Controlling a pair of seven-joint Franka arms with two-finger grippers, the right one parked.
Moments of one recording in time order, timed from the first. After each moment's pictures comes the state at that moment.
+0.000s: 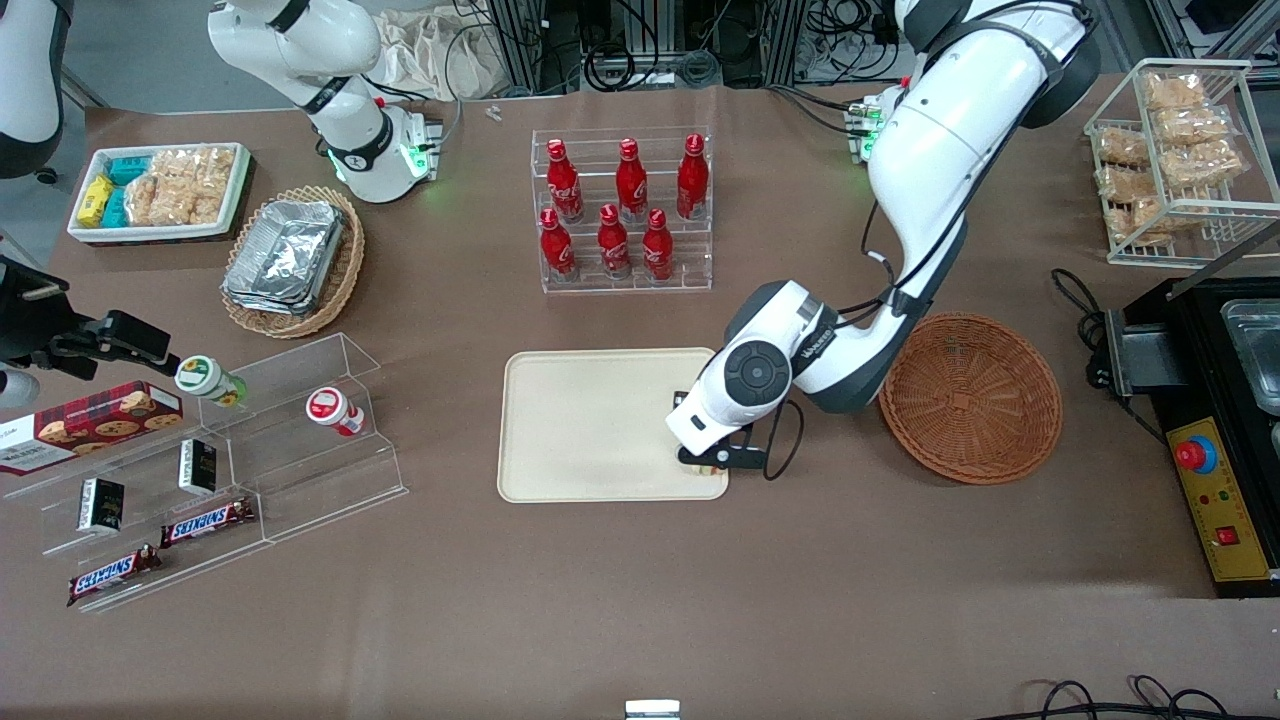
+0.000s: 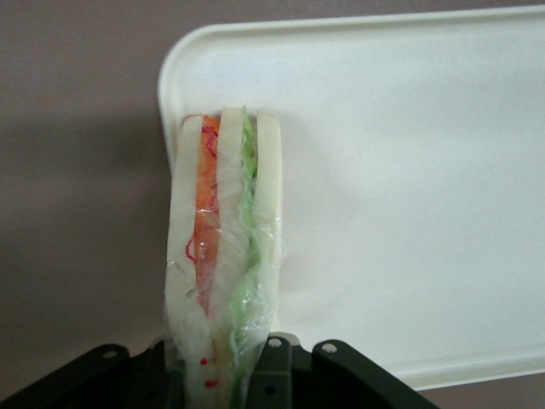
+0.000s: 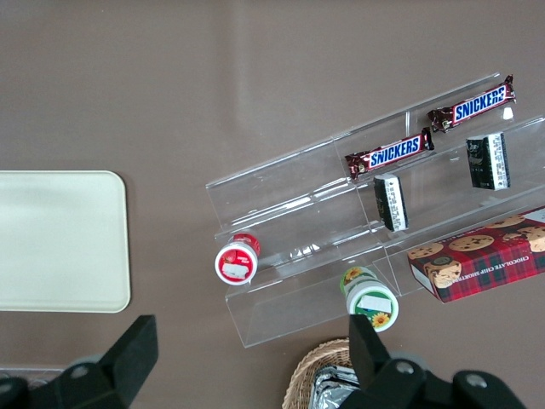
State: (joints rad) arm -0.30 0.79 -0.42 -1.46 0.13 2.11 -0.61
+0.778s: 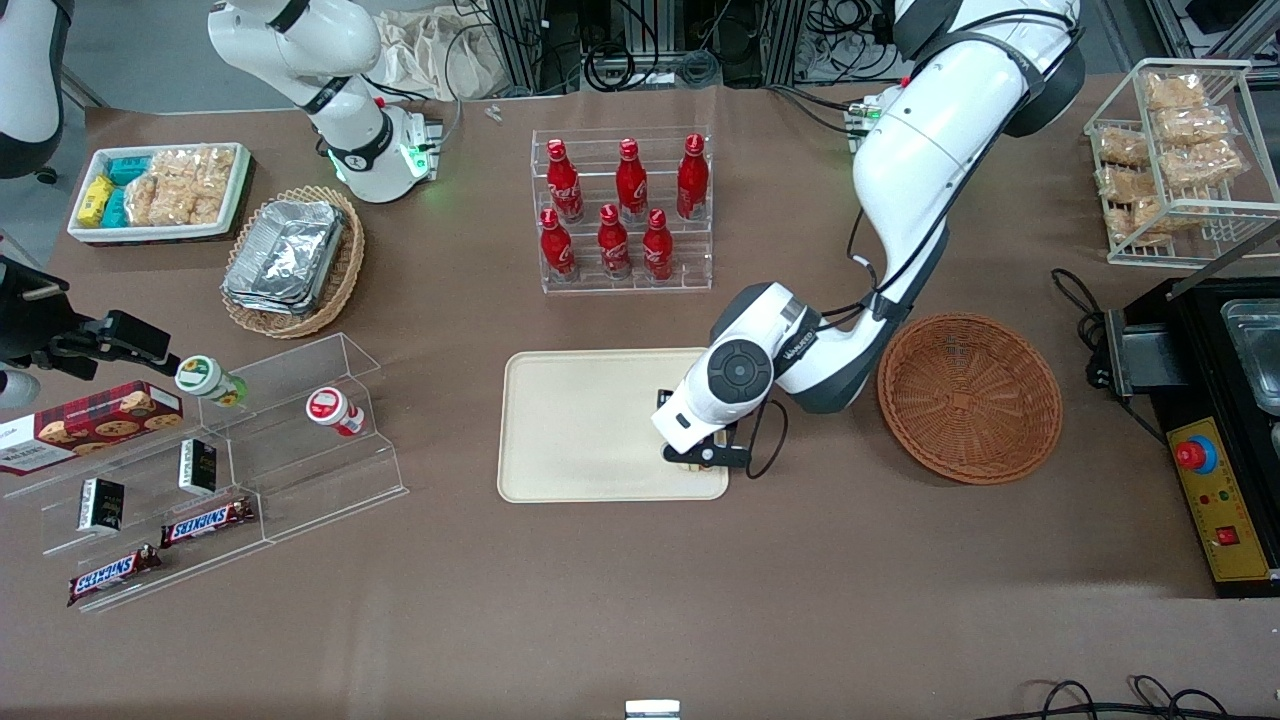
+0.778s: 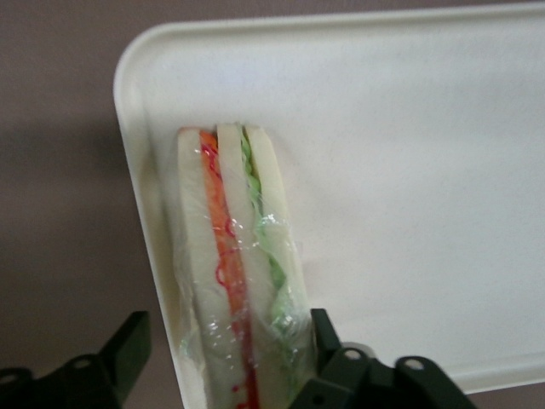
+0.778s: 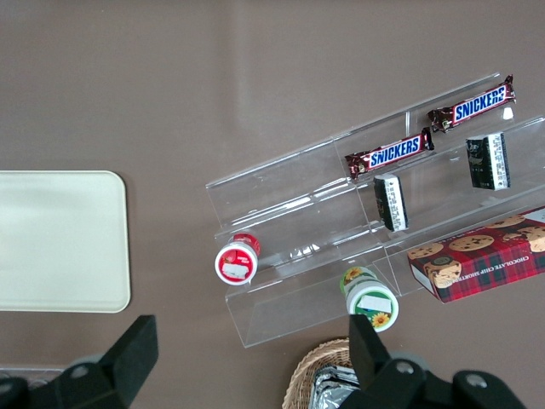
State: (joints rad) arm -0.32 0.81 -0.40 -1.42 0.13 2.13 -0.63
